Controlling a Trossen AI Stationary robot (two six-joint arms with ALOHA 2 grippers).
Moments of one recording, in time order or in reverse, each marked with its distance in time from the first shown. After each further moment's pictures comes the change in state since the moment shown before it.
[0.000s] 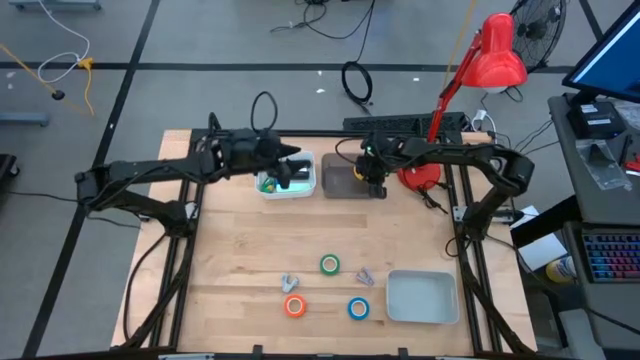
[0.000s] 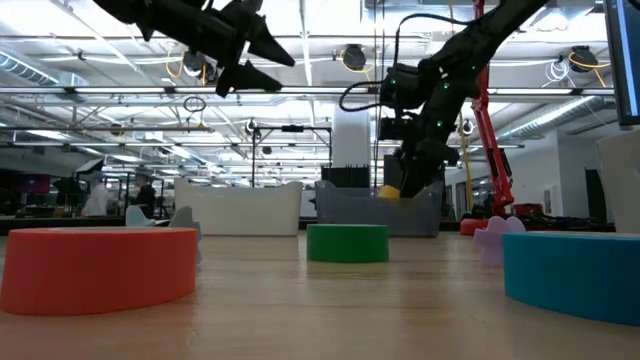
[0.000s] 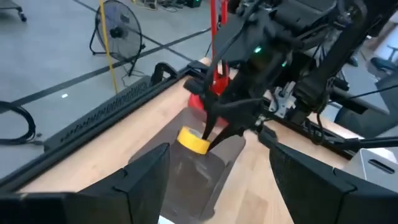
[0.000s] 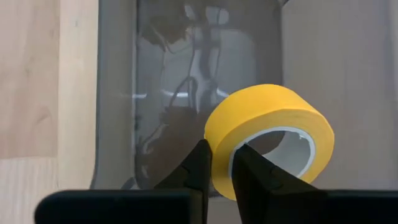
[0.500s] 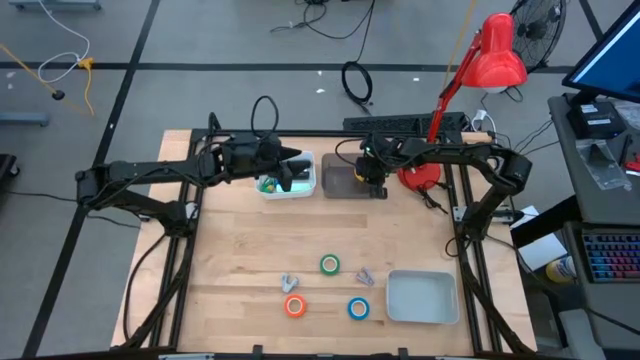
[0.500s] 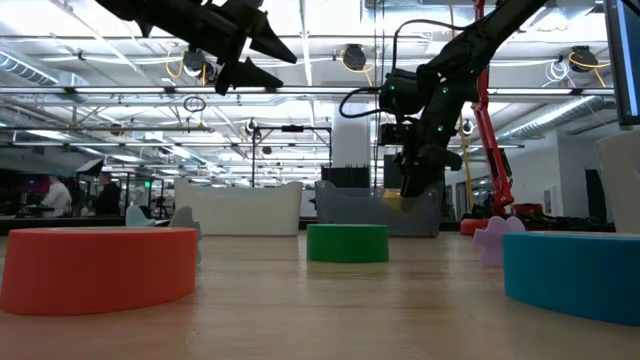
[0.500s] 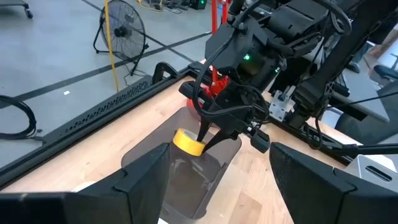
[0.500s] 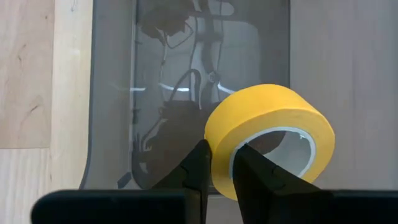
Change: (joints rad) left arm -0.049 0.000 0.000 0.006 -0.062 -0.041; right arm -0.003 0.023 0.000 -0.006 0.001 -0.031
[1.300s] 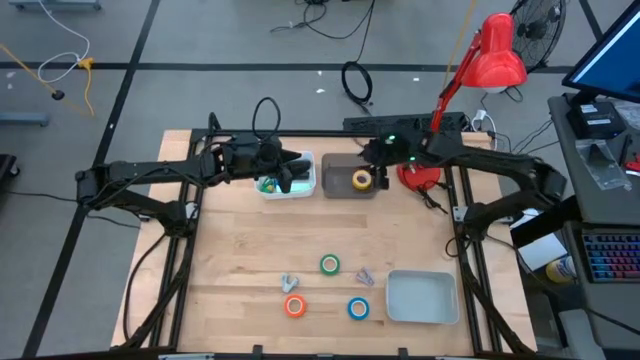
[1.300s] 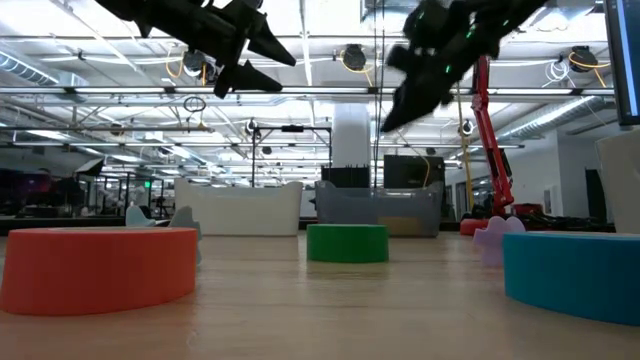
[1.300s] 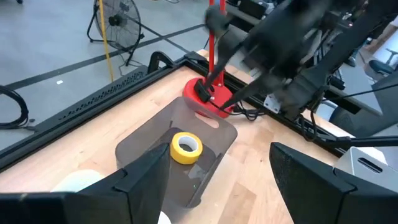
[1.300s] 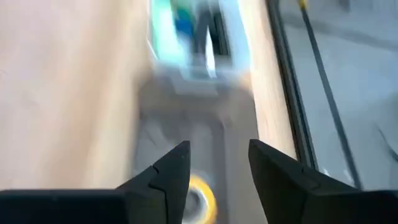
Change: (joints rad) left arm 0.000 0.001 0.000 -0.032 0.028 -0.023; right arm 0.023 -0.291 -0.001 0.114 -0.065 0.013
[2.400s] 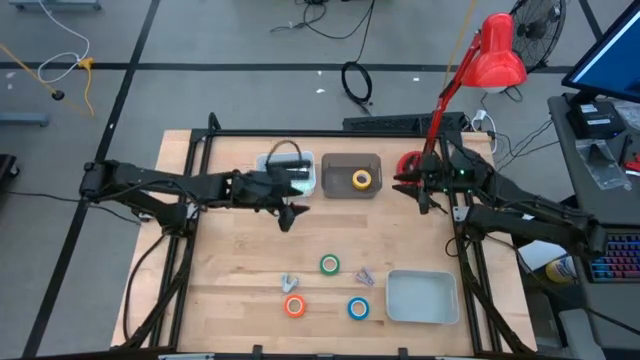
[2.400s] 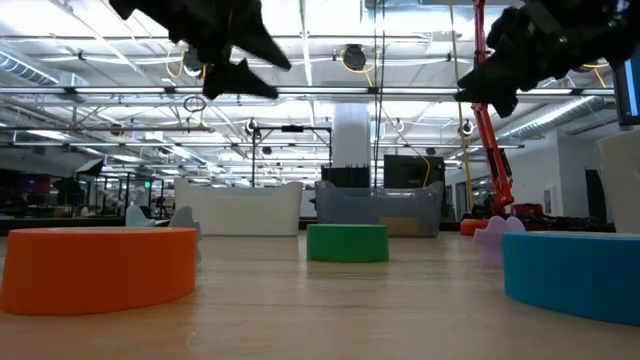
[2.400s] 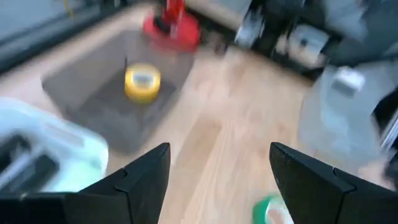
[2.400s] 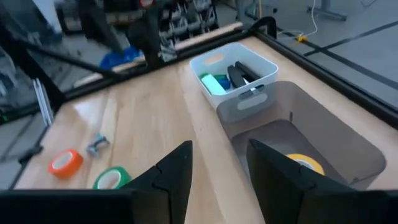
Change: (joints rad) left arm -0.280 0.041 0.002 -0.154 -0.112 -0.057; right arm -0.017 -0.785 -0.549 0.173 -0.195 0.678
